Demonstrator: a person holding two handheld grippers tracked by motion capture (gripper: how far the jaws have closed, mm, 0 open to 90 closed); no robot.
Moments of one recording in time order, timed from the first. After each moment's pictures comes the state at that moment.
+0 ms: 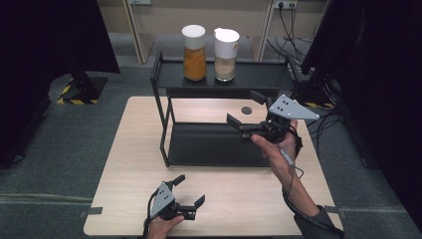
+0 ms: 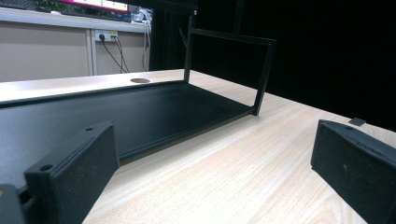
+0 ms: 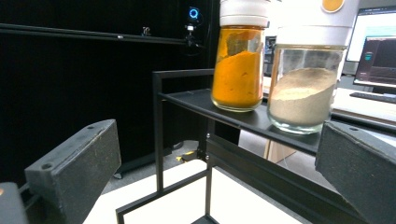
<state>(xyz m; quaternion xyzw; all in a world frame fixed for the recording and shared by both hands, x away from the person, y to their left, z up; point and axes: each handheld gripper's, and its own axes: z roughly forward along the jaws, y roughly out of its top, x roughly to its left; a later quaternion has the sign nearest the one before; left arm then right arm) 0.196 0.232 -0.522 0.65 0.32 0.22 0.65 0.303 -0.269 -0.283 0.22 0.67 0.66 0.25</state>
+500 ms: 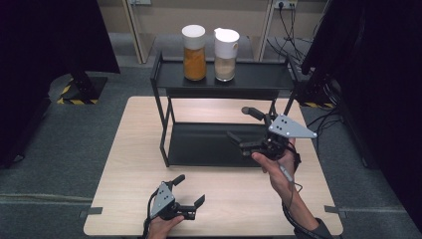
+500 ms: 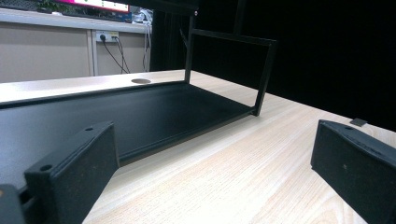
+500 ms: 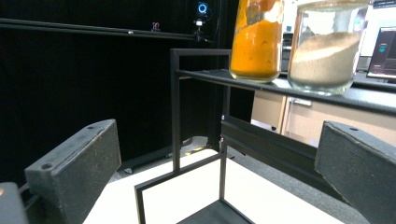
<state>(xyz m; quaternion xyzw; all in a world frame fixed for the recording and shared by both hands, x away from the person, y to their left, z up) 0.195 0.232 -0.522 0.65 0.32 0.22 0.65 0.287 -0.275 -0.317 0.22 0.67 0.67 0.23</state>
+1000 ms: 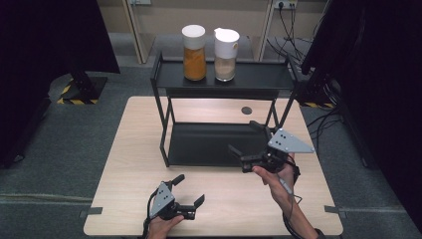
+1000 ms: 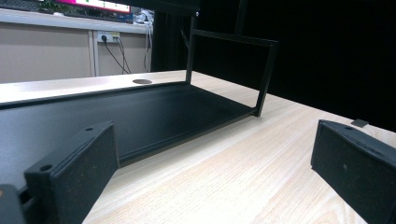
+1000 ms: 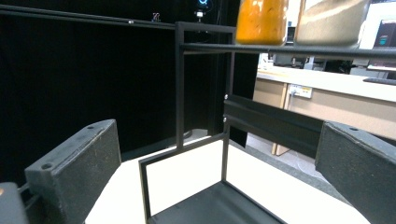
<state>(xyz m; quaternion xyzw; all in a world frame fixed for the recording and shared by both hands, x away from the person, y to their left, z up) 0.195 0.232 -0.522 0.65 0.32 0.22 0.65 0.274 -0.281 -0.347 0.22 0.68 0.66 0.23</state>
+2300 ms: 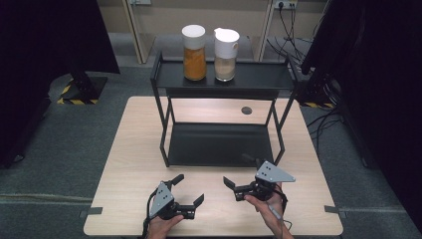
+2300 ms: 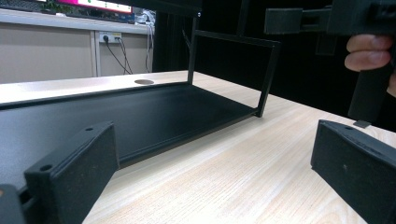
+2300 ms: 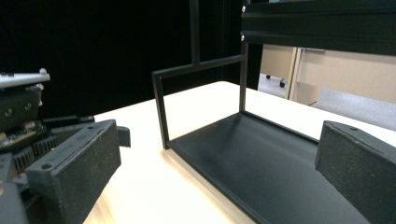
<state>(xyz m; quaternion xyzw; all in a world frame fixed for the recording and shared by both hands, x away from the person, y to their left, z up) 0.195 0.233 -0.522 0.65 0.32 0.22 0.65 0.252 -0.276 -0.435 0.25 0.72 0.62 0.20</state>
